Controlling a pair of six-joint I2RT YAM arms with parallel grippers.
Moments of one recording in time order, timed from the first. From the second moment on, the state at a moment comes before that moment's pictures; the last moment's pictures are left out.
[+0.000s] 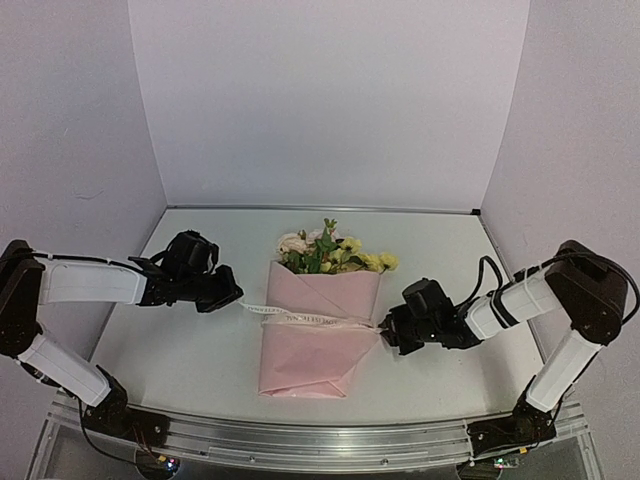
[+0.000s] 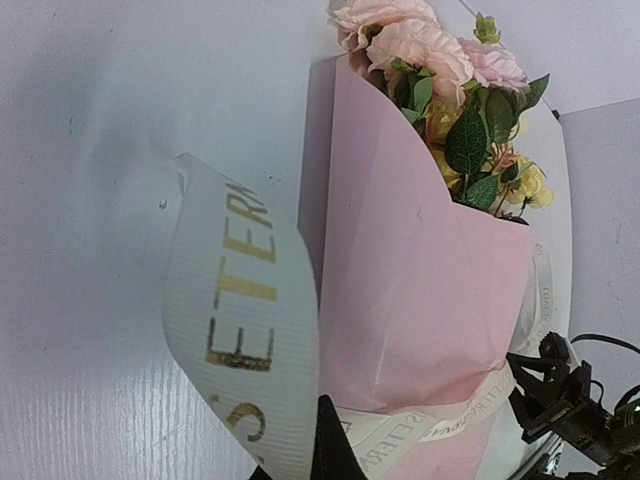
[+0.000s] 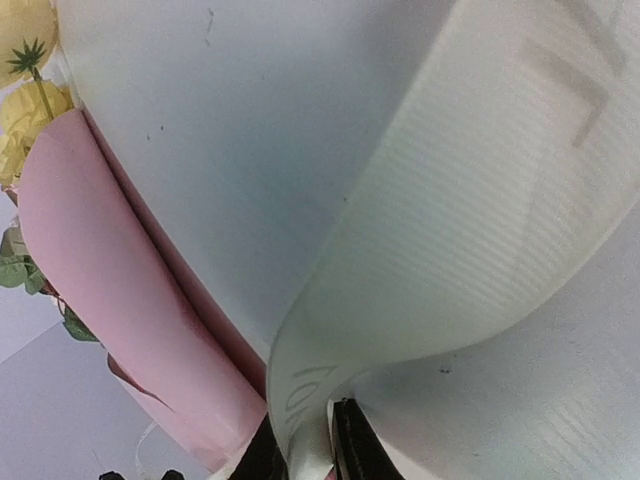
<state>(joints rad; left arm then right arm) -0.62 1.42 0.72 -0.06 0.07 -0.90 0.76 1.68 0.59 0.27 0.05 1.88</state>
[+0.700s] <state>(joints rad) -0.57 1.35 0.66 -0.06 0.07 -0.95 0.70 1.64 0.72 0.05 0.07 1.66</state>
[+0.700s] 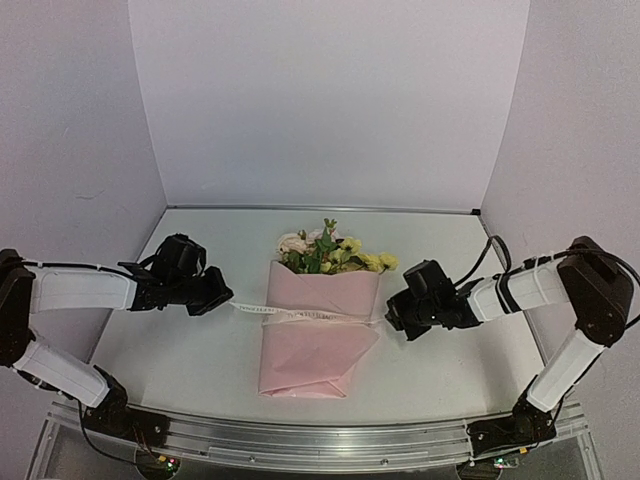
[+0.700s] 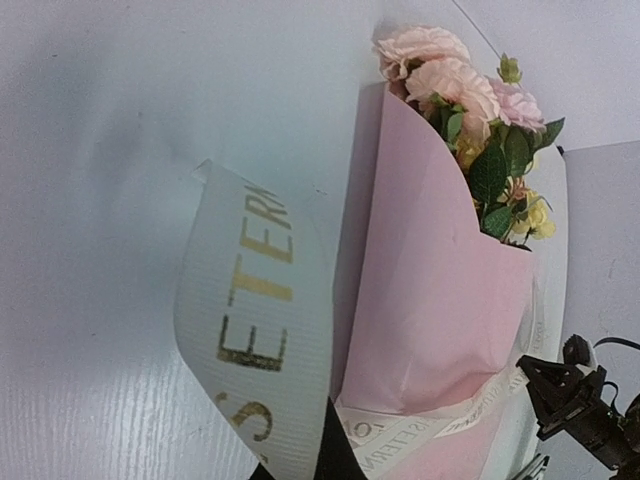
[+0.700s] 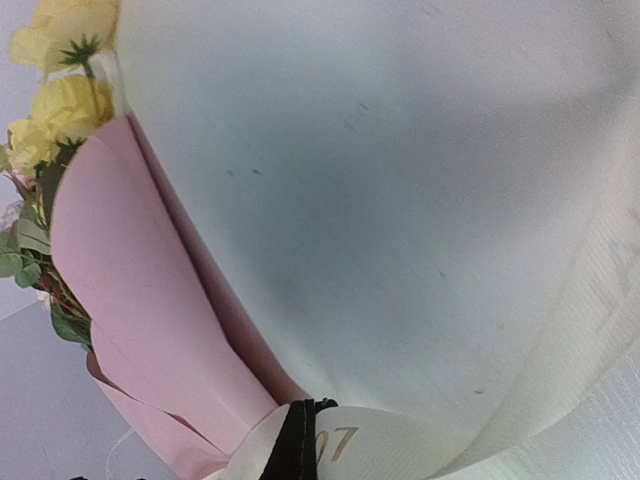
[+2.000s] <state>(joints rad) 0.17 1.31 0.47 -0.01 0.43 -1.07 0.24 1.26 0.42 -0.04 -0.04 1.33</state>
